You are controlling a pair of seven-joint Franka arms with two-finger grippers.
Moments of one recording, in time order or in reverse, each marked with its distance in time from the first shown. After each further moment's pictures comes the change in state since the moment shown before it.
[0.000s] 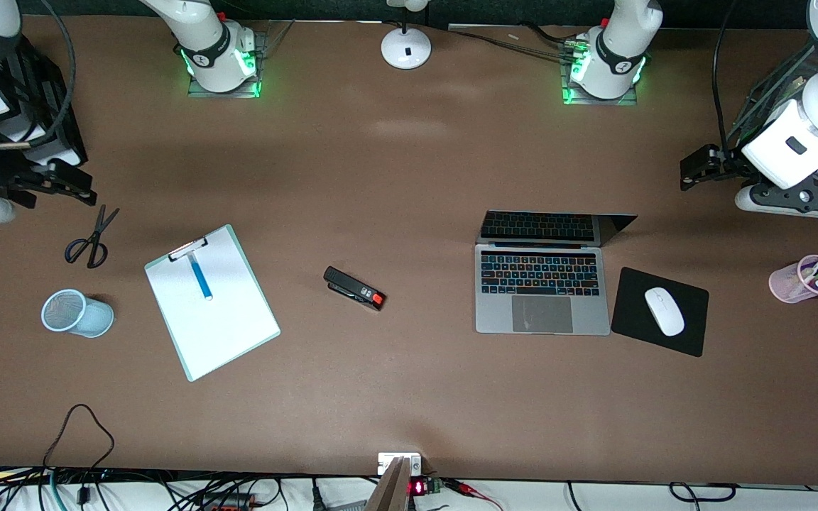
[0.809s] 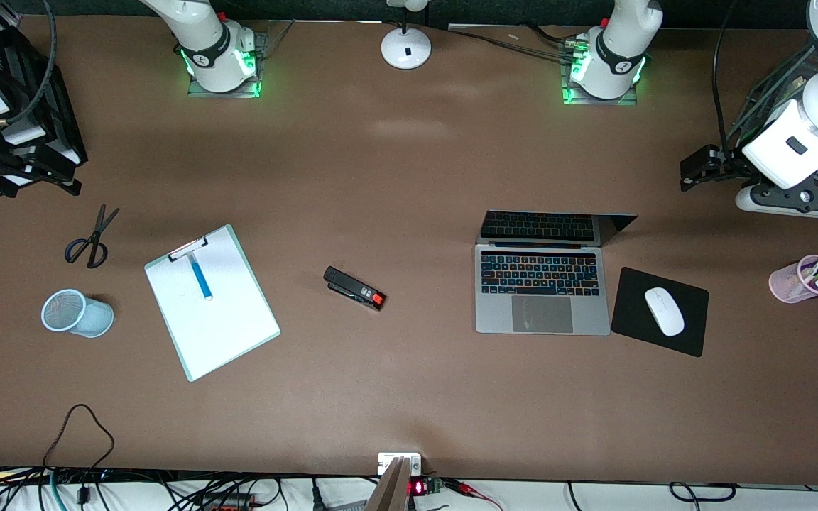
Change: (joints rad) left arm 0.000 0.000 0.000 0.000 0.000 0.008 0.001; right arm -0.007 -0.067 -0.002 0.004 -0.001 0.003 0.012
